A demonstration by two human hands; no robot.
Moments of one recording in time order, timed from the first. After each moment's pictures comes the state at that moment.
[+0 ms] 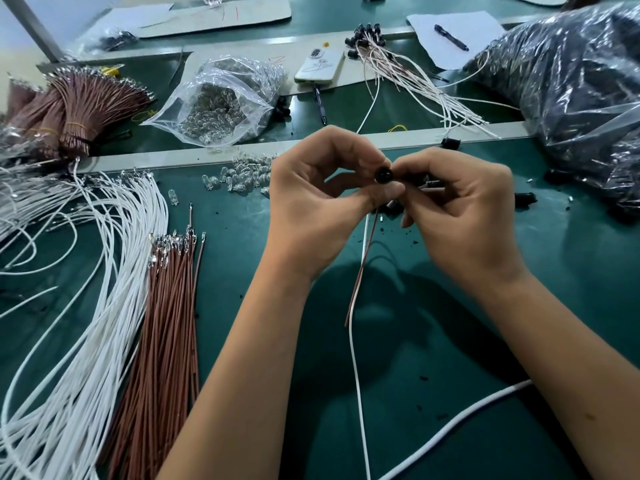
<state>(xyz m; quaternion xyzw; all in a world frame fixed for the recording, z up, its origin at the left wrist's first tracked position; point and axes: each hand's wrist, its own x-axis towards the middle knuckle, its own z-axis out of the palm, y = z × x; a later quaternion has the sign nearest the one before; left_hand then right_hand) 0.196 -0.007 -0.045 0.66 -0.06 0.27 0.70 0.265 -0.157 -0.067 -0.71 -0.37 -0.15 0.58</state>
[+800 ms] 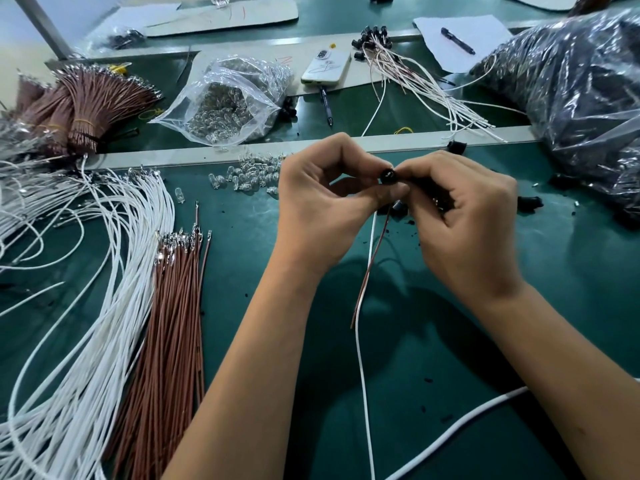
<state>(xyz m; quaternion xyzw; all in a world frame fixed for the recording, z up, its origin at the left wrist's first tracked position) 0.198 -0.008 -0.045 0.67 -0.01 0.28 0.69 0.251 -0.153 -0.060 -0.76 -0.38 -0.25 0.46</state>
